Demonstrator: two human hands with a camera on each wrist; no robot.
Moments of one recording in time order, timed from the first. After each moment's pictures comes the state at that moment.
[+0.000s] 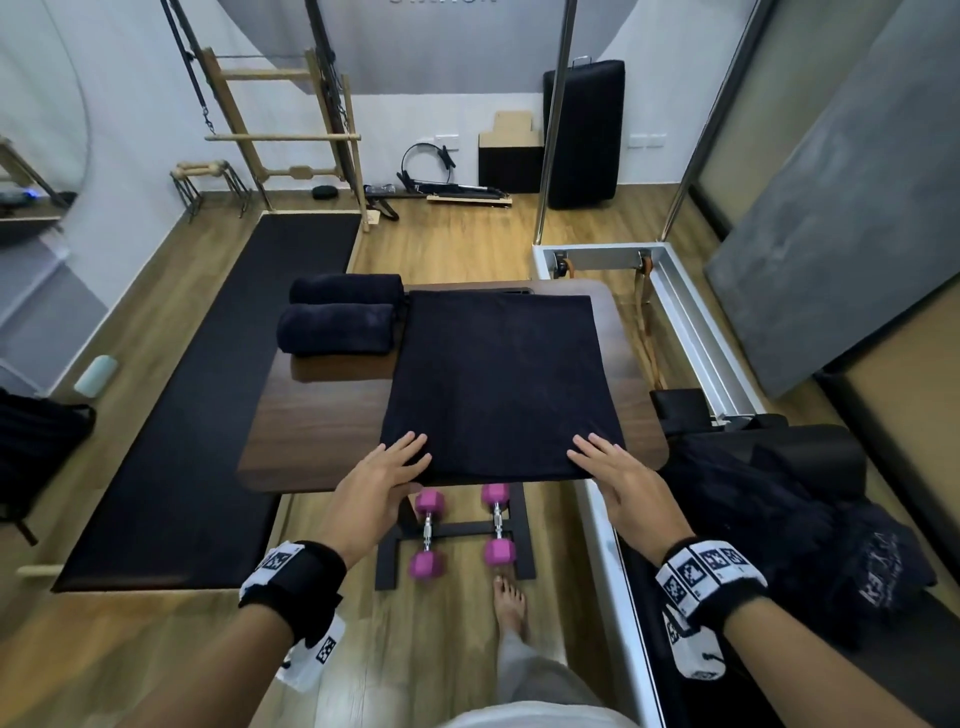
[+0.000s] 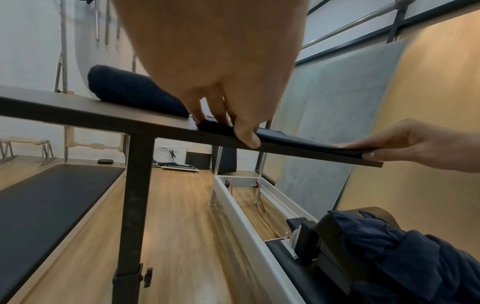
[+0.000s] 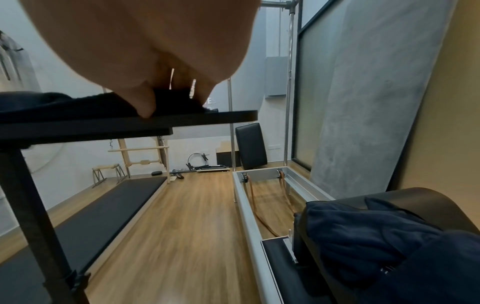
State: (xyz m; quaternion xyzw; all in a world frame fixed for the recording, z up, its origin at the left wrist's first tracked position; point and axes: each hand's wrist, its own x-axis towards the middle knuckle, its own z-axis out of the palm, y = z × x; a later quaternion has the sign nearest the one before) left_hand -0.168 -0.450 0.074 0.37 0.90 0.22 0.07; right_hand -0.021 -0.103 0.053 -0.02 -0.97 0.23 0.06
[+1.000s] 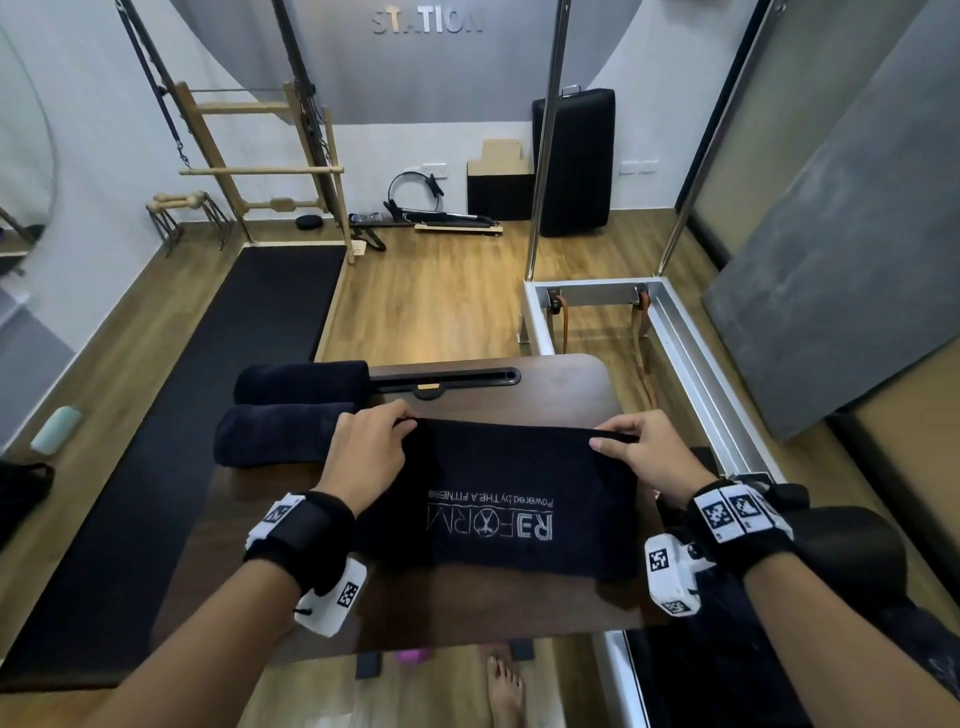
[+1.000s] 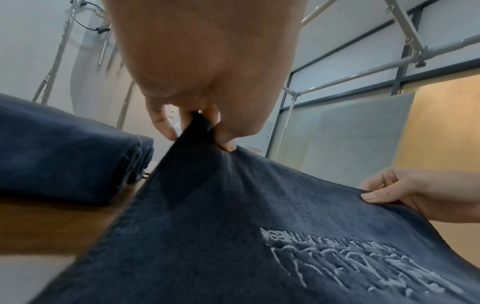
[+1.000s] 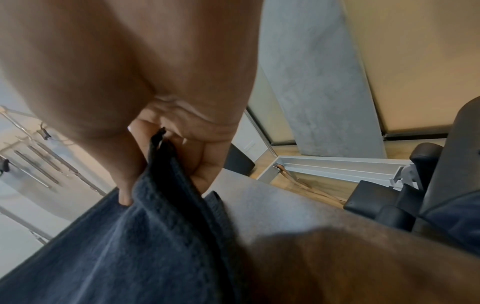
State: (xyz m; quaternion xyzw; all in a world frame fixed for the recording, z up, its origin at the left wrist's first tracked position) left_hand -0.363 -0.325 0.132 0.25 0.94 0.24 0.02; right_hand -0.215 0.012 0.125 -0.22 -0.81 0.55 0.02
